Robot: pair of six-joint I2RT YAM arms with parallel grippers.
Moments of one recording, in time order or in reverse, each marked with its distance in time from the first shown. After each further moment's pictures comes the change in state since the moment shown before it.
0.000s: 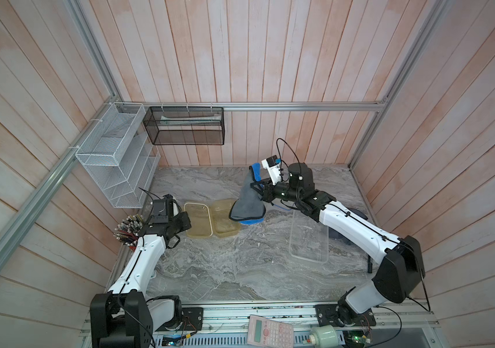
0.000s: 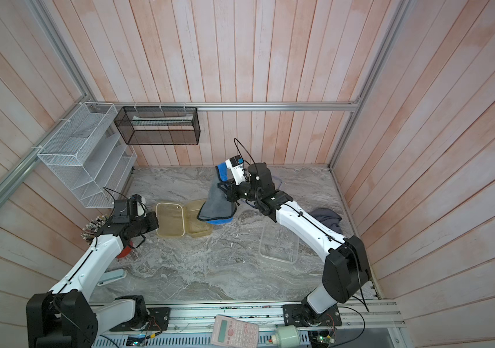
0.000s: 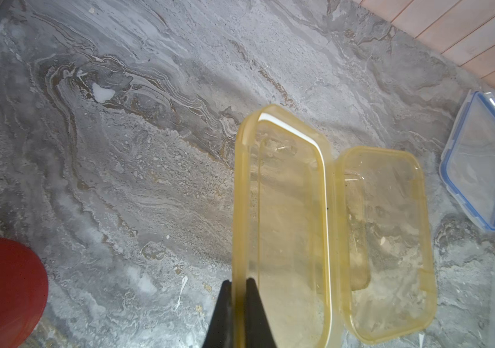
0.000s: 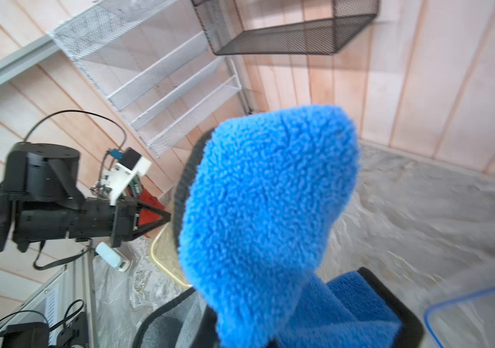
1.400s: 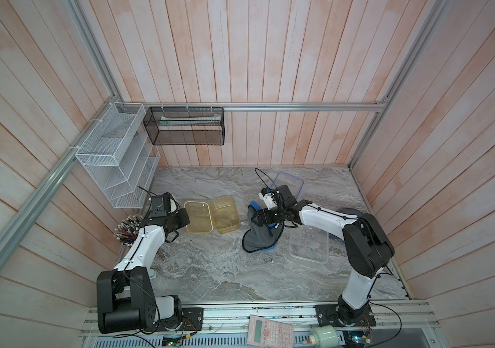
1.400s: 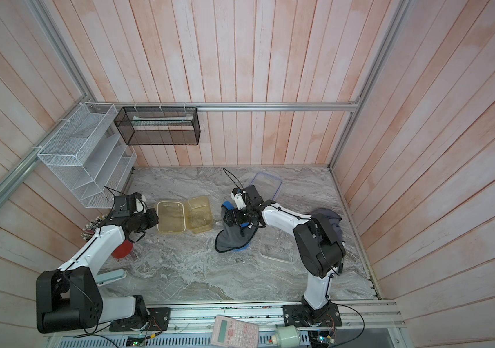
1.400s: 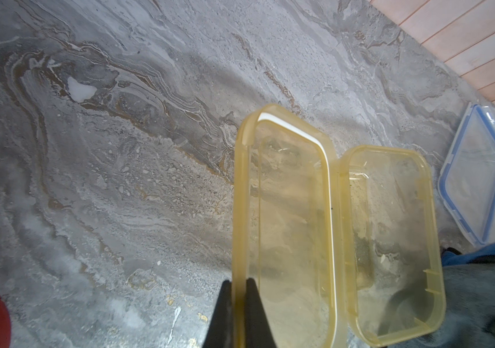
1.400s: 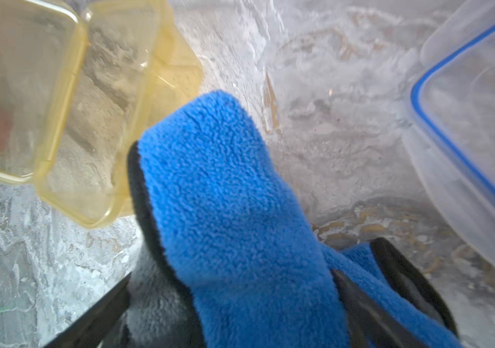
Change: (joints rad) left arm 0.057 0.142 0.043 0.065 0.089 -0.004; right arm 0.011 0.242 -0.069 -0.216 0.163 -0.048
